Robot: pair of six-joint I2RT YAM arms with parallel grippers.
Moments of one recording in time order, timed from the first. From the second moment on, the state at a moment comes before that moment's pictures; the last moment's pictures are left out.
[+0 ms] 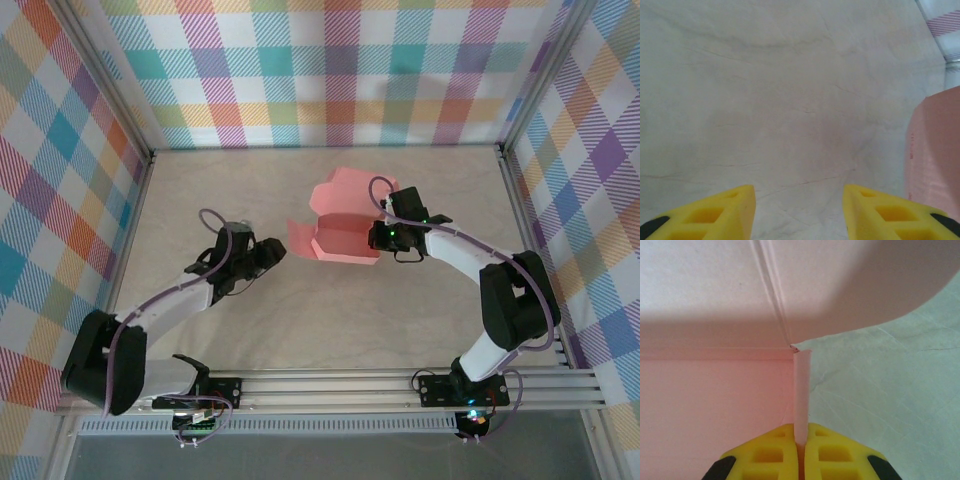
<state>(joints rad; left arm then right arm) -0.42 1.29 0.65 -0.05 0.19 -0.96 0.40 1.62 1.03 -0.36 -0.24 0.45</state>
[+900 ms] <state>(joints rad) -0.52 1.50 0.85 0.05 0.36 -0.99 0.42 1.65 1.03 -0.39 -0.16 0.44</state>
